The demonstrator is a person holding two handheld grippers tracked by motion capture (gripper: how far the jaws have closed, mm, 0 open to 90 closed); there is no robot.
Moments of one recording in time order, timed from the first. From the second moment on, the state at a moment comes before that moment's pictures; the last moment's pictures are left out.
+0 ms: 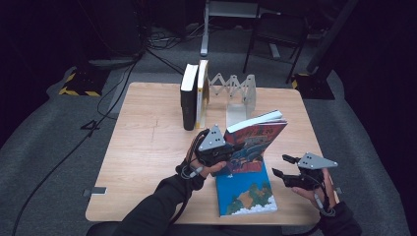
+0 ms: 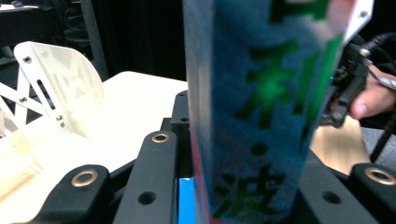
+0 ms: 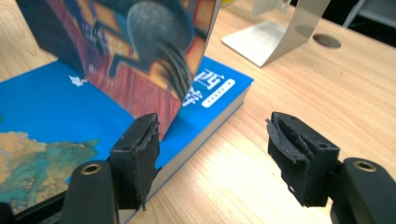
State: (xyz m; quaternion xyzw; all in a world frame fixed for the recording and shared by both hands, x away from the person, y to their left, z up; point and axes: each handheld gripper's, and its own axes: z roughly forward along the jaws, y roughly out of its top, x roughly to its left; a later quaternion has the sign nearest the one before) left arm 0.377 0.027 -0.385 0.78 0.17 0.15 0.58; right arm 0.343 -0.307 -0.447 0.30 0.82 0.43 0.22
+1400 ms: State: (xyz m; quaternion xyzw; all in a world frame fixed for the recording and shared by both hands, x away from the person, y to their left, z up) left arm 0.446 0.106 -0.398 0.73 0.30 0.25 0.56; right arm 0.349 -0.303 -0.460 0.30 0.84 0.40 0.22
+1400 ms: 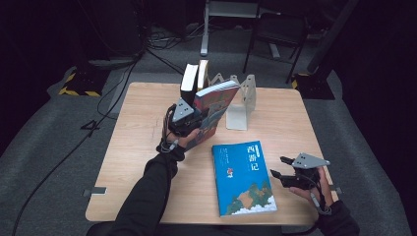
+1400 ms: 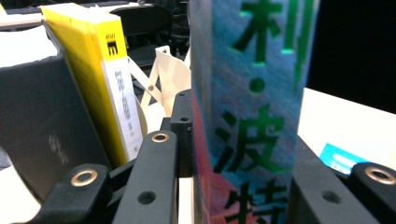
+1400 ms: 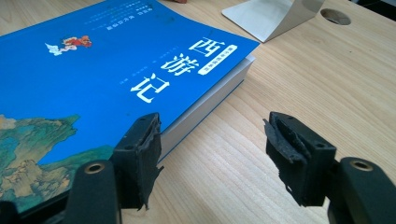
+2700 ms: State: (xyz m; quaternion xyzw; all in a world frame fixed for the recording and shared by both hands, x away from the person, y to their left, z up) left arm 0.419 0.143 -0.488 0.77 0.39 0.18 0.47; right arm 0.348 -0.294 -0.462 0.29 0.85 0.38 0.21
